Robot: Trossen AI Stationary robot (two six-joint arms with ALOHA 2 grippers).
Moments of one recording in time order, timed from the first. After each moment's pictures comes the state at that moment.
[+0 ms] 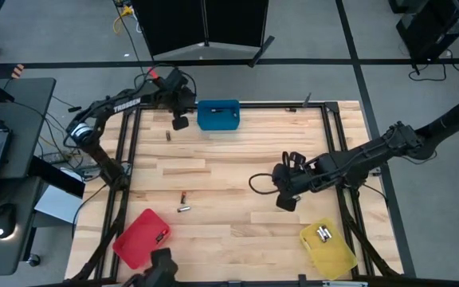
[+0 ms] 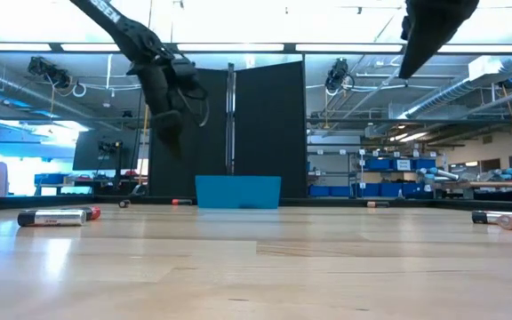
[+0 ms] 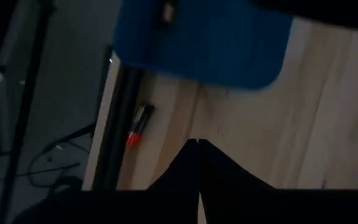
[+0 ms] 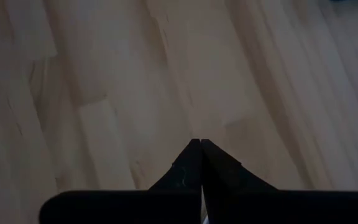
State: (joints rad) left arm 0.83 1.63 1.23 -0.72 0.04 0.61; right arm 0.34 1.39 1.21 -1.04 0.32 0.62
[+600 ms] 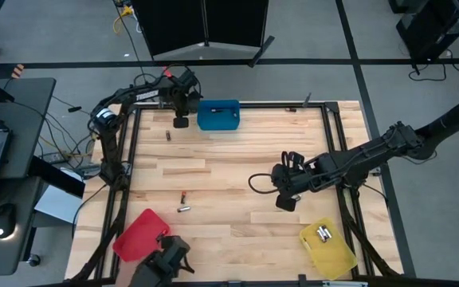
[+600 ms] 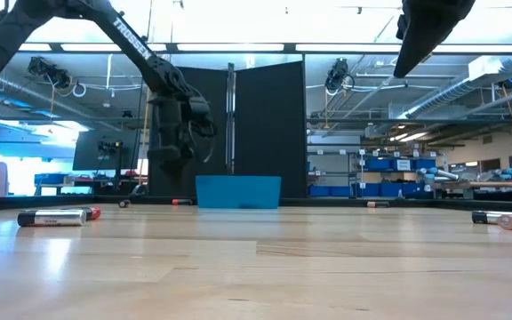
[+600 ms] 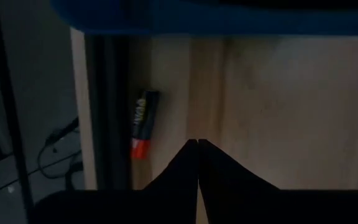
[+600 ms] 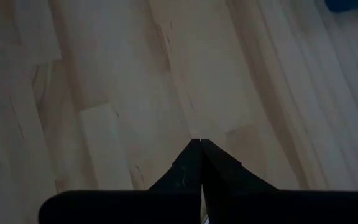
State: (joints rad) left arm 0.89 1.92 1.39 -0.80 -0.03 0.86; right arm 0.34 1.39 1.21 -1.02 0.32 0.58
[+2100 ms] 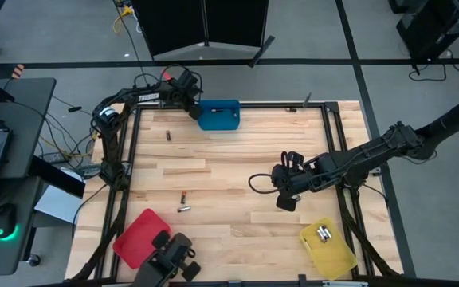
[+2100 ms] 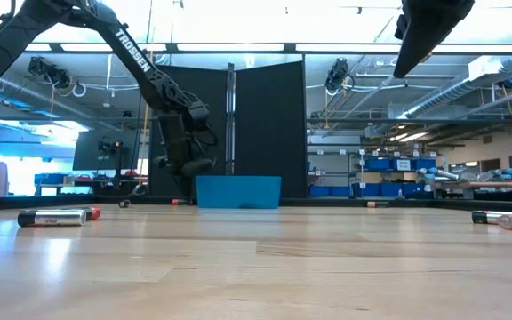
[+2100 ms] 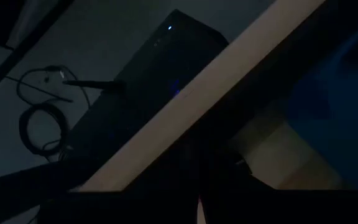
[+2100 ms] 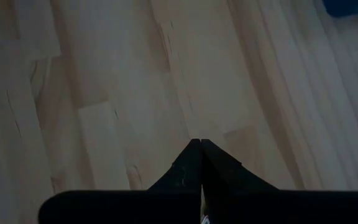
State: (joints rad) left arm 0.90 1.98 1.31 -0.44 -0.13 0.12; right arm 0.34 1.39 1.21 -1.02 0.32 0.55
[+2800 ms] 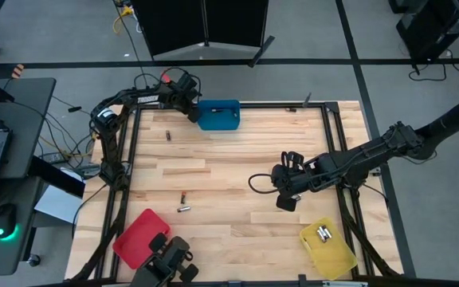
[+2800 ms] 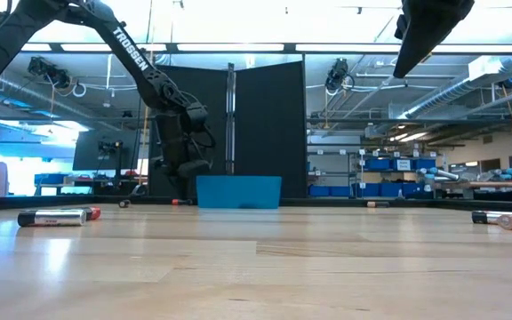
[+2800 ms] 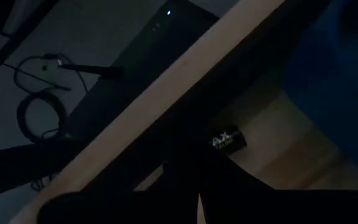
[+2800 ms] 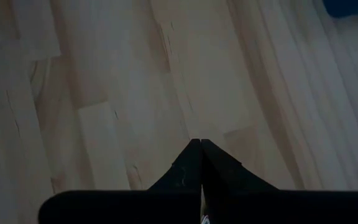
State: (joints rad) left arm 0.89 1.94 1.26 -0.46 -0.14 0.10; right arm 0.34 1.39 1.21 -1.02 0.32 0.55
